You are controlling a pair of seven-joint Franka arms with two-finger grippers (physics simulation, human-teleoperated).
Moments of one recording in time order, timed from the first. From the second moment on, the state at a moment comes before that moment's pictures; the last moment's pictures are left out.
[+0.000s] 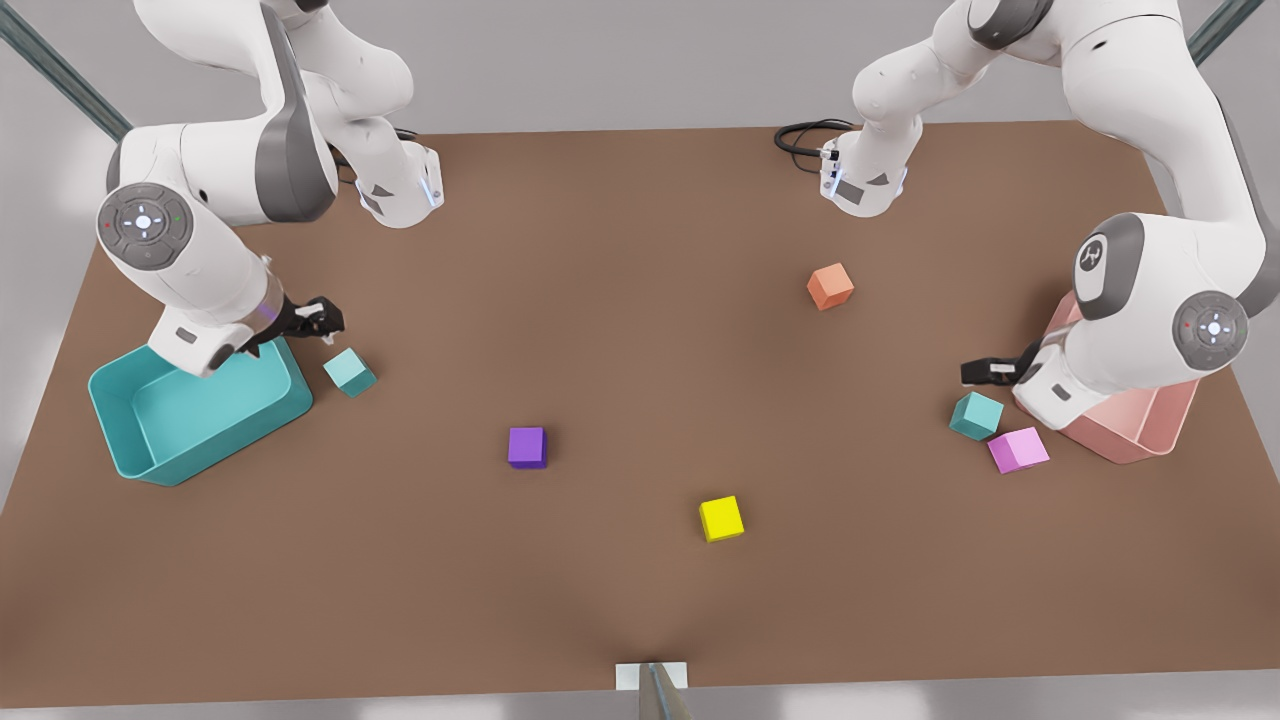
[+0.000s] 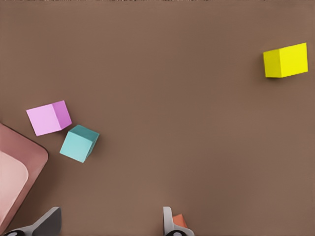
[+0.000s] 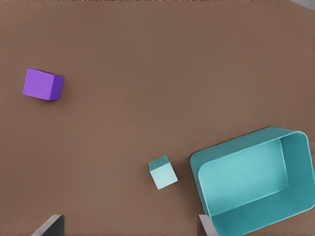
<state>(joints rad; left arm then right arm) 0.41 0.37 -0.56 -1.38 0.14 1.49 -0.10 0.20 0.13 0.00 -1.47 -0.13 1.46 -0.06</state>
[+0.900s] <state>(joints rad) 0.41 0.38 -0.56 -1.39 0.14 1.47 -0.16 0.03 -0.01 -0.06 -2.31 -0.09 2.11 0.46</state>
